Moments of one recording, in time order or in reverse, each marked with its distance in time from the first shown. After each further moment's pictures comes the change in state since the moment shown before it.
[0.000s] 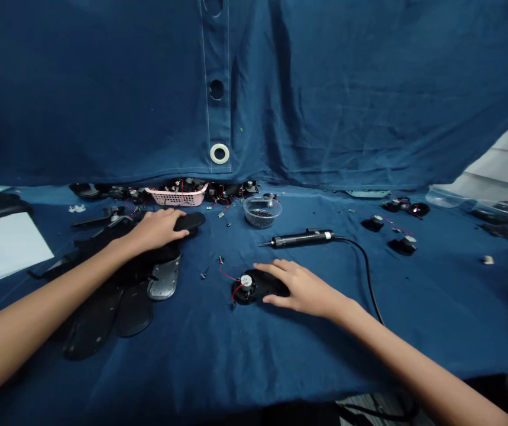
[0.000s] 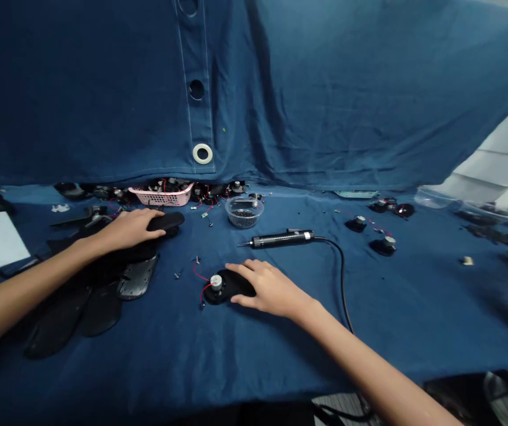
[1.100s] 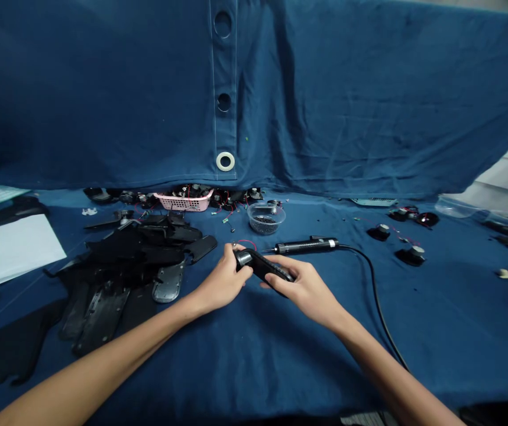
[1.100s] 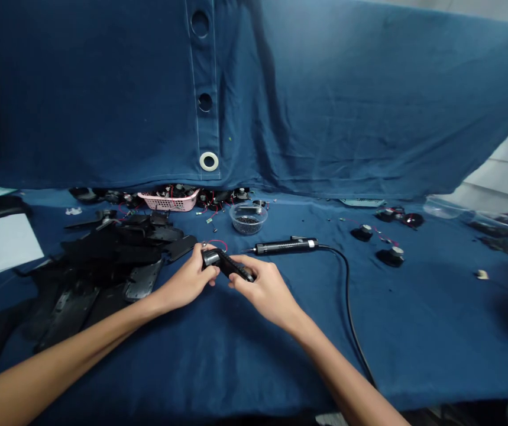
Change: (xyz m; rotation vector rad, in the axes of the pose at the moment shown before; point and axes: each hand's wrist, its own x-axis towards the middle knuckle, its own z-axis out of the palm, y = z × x) left_hand -0.058 0.170 0.028 -1.137 -0.031 -0.062; right_hand 0.016 -0.040 -0.013 0.629 0.265 0.267
